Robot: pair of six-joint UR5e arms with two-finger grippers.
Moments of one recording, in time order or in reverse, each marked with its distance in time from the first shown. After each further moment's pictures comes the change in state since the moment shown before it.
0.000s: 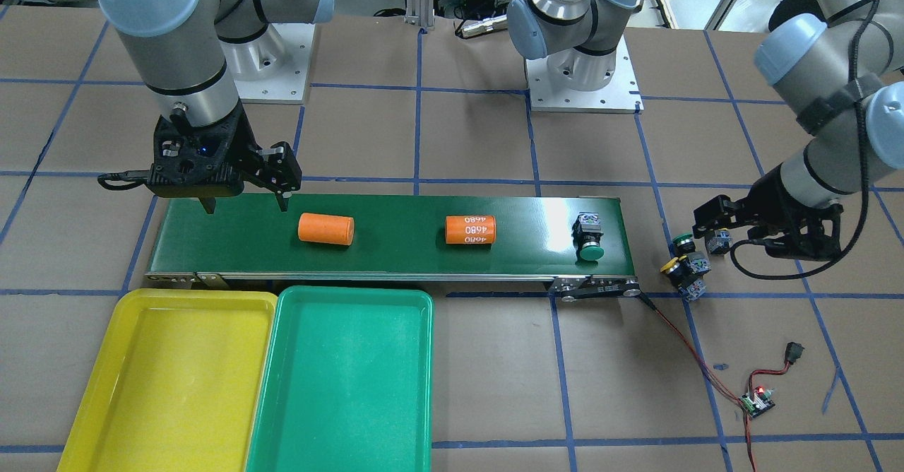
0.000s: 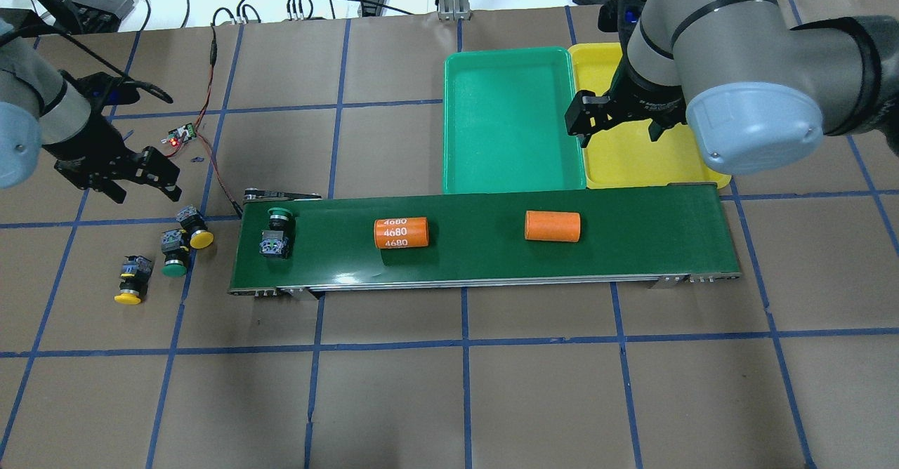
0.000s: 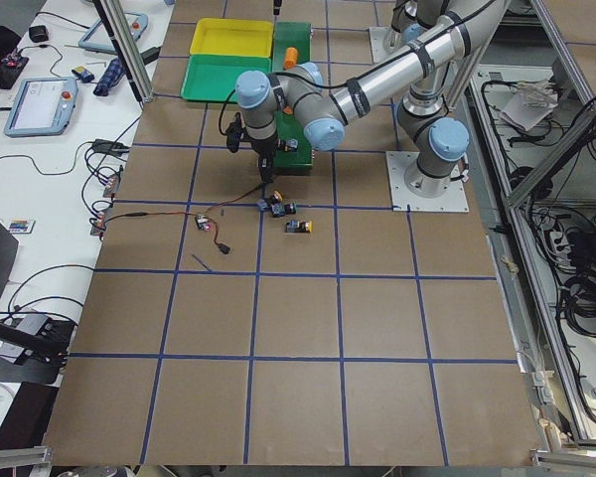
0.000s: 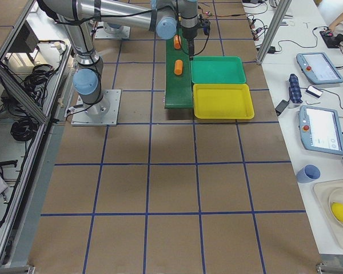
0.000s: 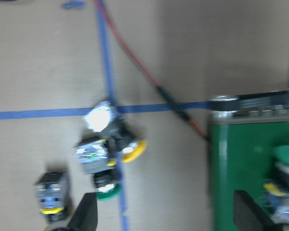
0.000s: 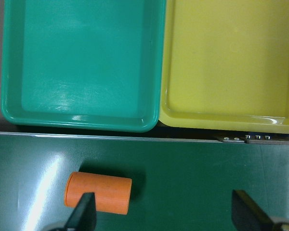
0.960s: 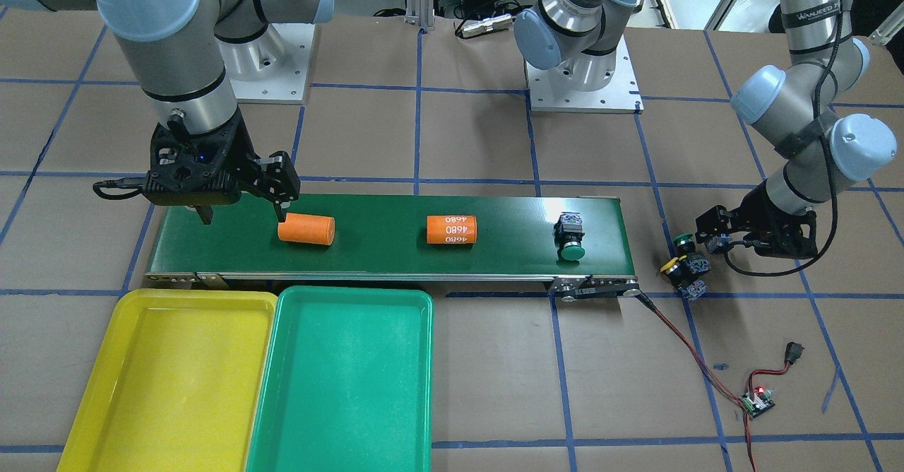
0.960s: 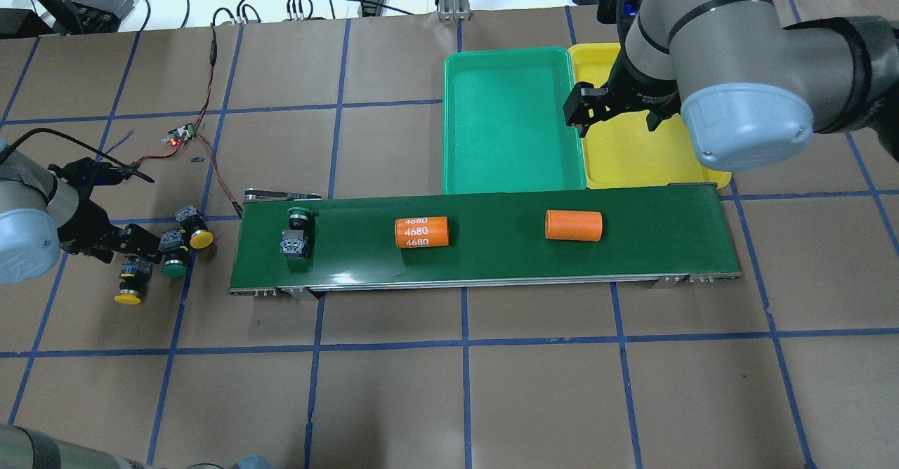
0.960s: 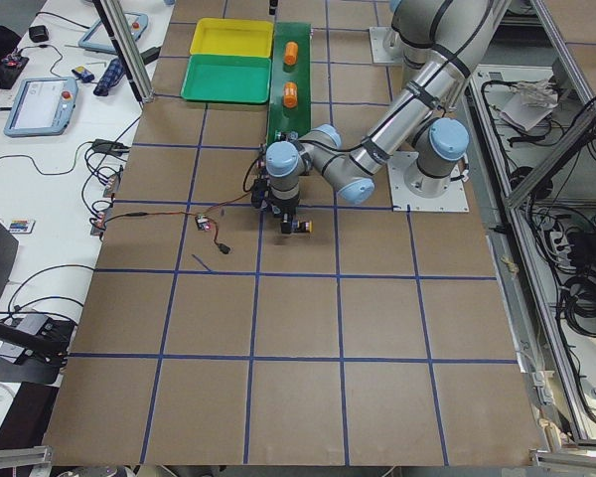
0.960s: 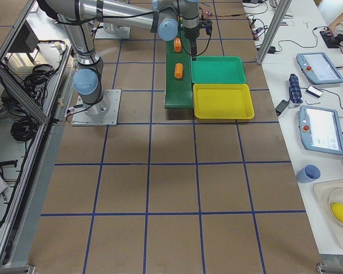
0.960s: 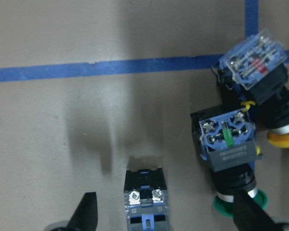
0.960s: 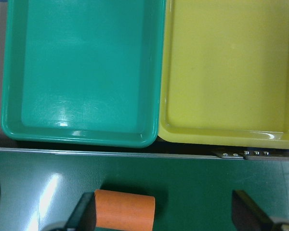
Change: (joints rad) left arm 0.149 -0.082 -0.246 0.374 0.014 0.164; right arm 0.000 0.016 -0.007 -0.046 -0.003 0.000
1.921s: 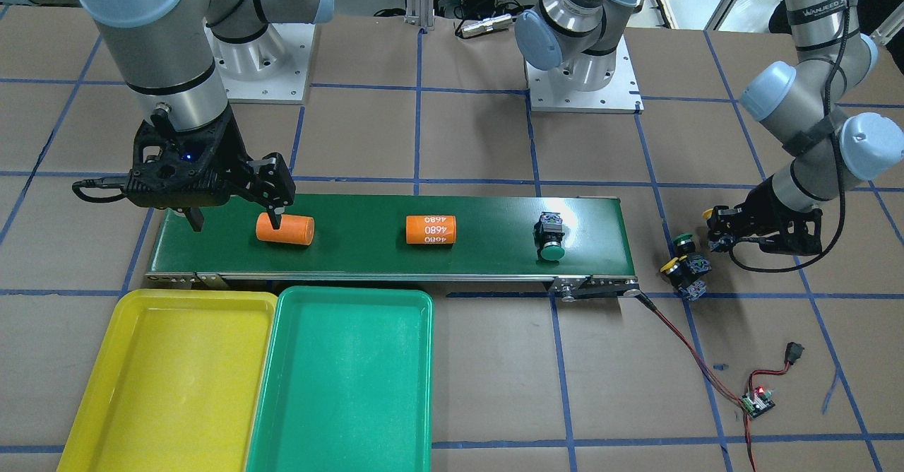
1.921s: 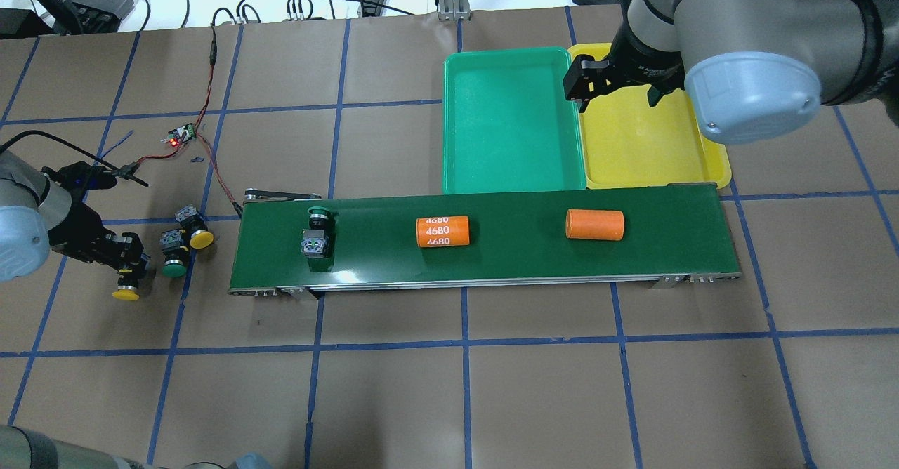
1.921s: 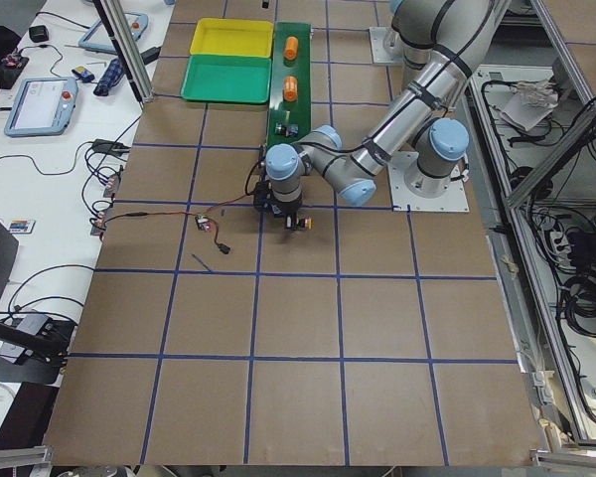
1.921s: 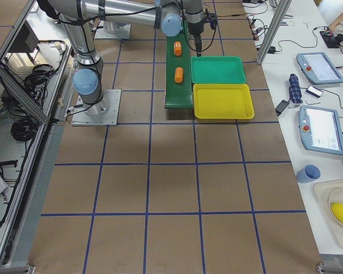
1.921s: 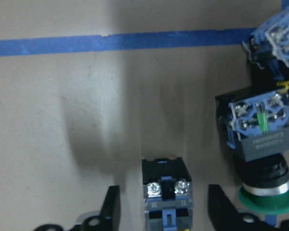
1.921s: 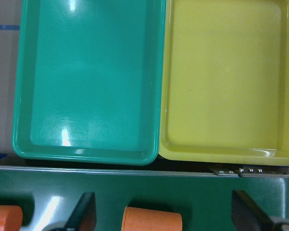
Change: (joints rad) left arm -0.002 0.027 0.039 -0.099 0.006 -0.016; right arm 0.002 0.019 -0.067 0.010 0.004 0.010
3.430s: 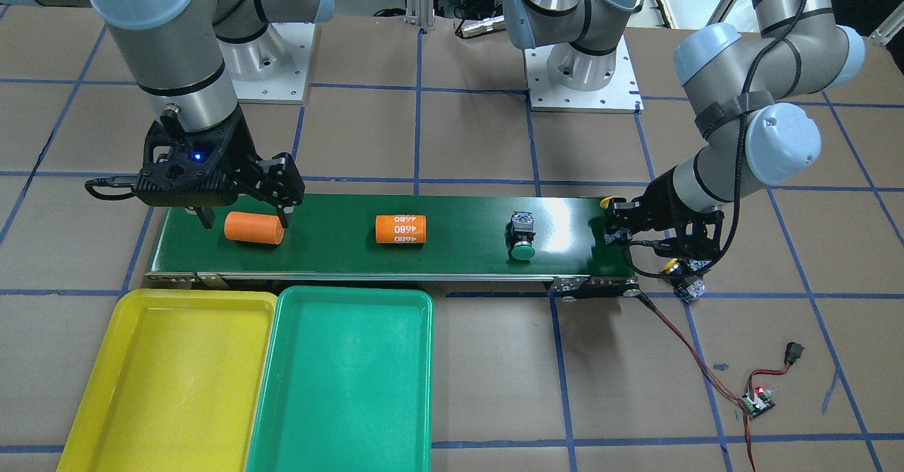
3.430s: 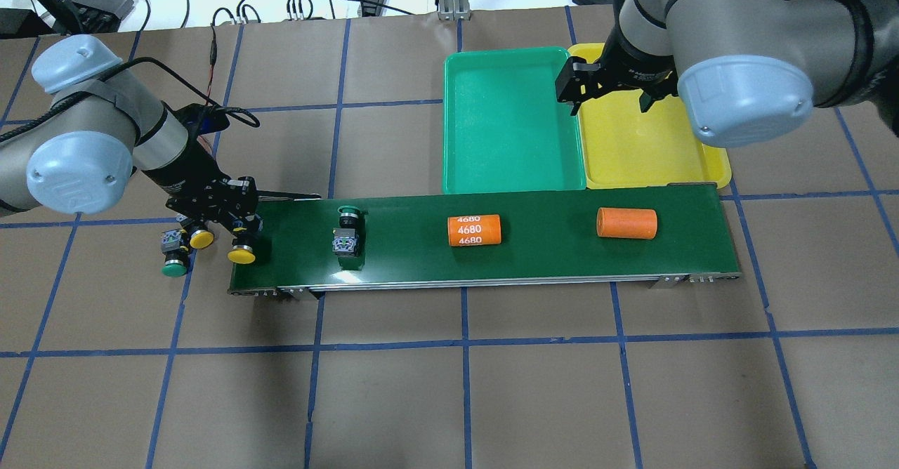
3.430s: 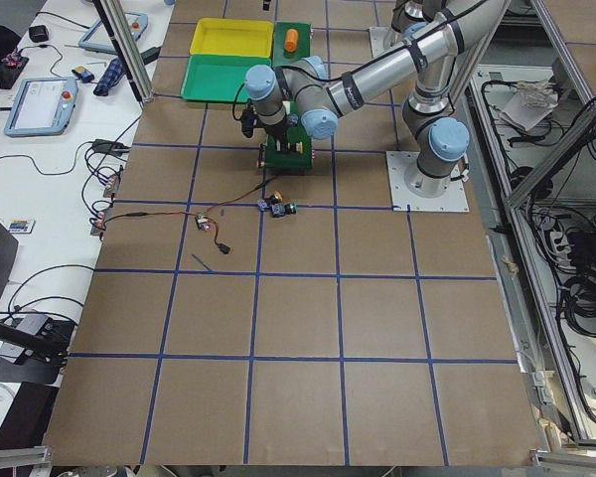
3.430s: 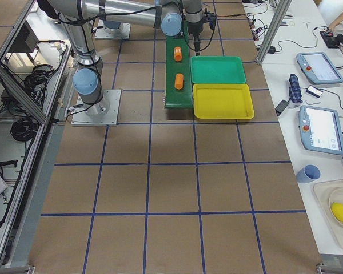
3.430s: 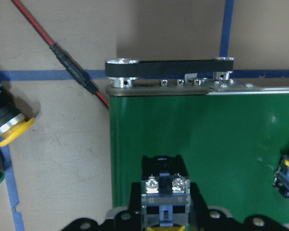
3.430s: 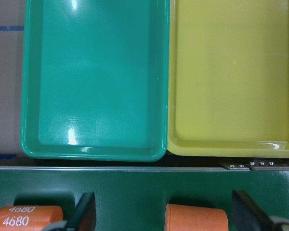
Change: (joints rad) left arm -0.365 0.072 0.112 -0.305 -0.149 -0.397; right arm 0.012 0.003 0.003 0.005 0.011 0.044
